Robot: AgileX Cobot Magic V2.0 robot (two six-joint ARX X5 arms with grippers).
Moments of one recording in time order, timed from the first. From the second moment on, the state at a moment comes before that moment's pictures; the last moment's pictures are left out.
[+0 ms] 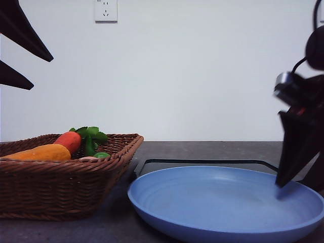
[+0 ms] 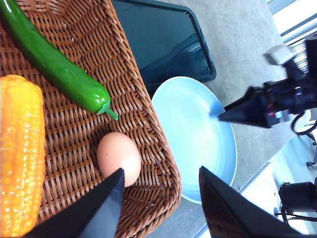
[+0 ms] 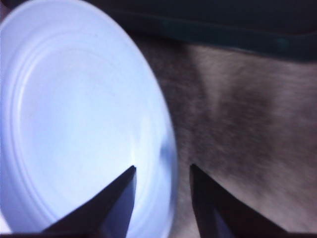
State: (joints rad) left_arx -0.23 0.89 0.68 -0.54 0.65 -0.28; right_arx 0.25 1.40 0.66 -0.48 -0.52 0.21
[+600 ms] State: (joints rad) left_arx -0.27 0.89 0.68 -0.53 0.65 -0.28; right_arx 0.24 1.27 0.66 -0.58 -0.47 0.24
